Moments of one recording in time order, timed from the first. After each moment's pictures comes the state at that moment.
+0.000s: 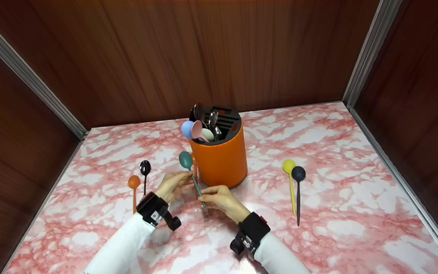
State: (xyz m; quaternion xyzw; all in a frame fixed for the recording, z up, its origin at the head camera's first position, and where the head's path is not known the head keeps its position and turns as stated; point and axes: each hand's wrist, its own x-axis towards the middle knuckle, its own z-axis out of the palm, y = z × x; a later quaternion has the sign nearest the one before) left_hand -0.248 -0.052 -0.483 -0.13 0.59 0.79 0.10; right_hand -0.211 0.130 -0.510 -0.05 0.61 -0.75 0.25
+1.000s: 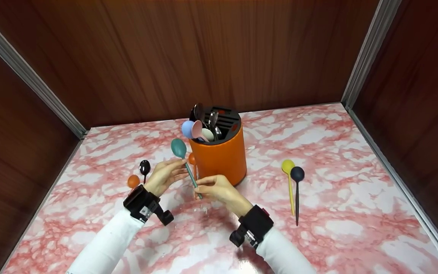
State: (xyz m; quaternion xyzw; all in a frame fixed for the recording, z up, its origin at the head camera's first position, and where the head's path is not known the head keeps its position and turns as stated) left_hand -0.244 -0.053 -0.432 -0.09 0.58 0.81 0.09; right_hand -0.211 0.136 -0.465 -0.12 0.62 -0.74 0.24
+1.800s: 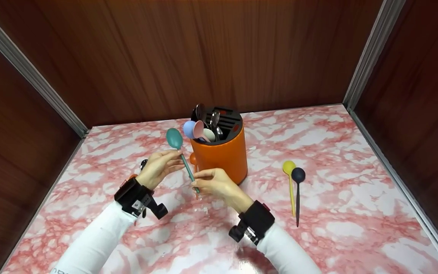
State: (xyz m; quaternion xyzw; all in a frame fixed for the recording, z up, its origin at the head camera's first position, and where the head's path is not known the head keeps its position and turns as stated) left_hand -0.240 -0.058 -0.396 -0.04 0.60 0.79 0.06; right_hand -0.212 0.133 -0.436 -0.12 0.61 -0.75 0.24
